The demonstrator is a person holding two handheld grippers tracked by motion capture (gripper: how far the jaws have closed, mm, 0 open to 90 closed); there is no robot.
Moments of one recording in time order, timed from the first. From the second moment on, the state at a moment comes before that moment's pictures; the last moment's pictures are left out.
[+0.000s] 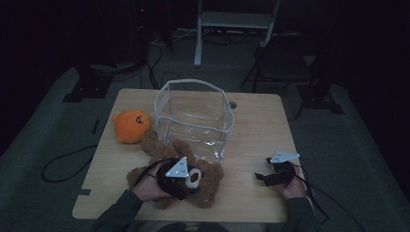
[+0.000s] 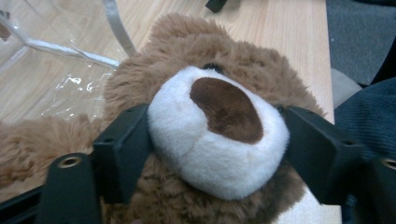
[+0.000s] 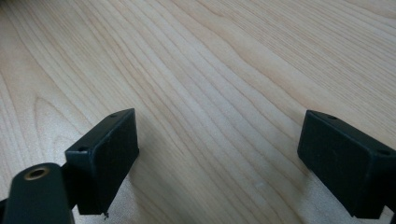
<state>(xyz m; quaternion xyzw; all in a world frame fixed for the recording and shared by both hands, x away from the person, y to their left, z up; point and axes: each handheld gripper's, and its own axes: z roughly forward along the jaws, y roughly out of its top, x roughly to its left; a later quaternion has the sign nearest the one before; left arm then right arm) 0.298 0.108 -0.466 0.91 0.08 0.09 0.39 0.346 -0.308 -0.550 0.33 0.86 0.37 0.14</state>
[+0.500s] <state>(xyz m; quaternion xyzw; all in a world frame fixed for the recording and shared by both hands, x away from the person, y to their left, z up) 0.325 0.087 -0.471 0.90 0.15 0.09 0.40 0.347 -0.308 -0.550 0.33 0.86 0.37 0.14</state>
